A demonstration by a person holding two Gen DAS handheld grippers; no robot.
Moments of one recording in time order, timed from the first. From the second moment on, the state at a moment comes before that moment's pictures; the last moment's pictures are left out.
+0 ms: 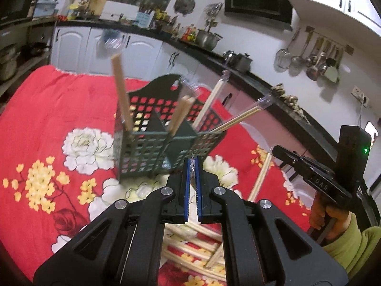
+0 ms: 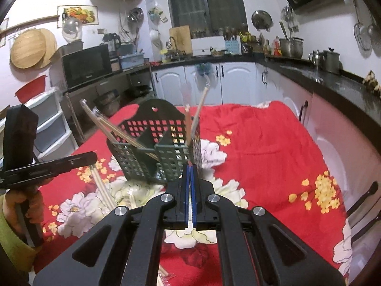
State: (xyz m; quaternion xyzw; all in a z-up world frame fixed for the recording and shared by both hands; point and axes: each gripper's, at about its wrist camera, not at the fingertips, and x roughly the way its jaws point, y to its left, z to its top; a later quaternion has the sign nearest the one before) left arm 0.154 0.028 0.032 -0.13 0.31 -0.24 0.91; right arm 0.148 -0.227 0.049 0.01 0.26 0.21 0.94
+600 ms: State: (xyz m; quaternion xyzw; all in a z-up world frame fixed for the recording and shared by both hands) left arm 0.141 -0.001 0.072 -0.10 0.26 -0.28 0.92; right arm 0.112 -0.223 0.093 -0.01 0.19 0.23 0.95
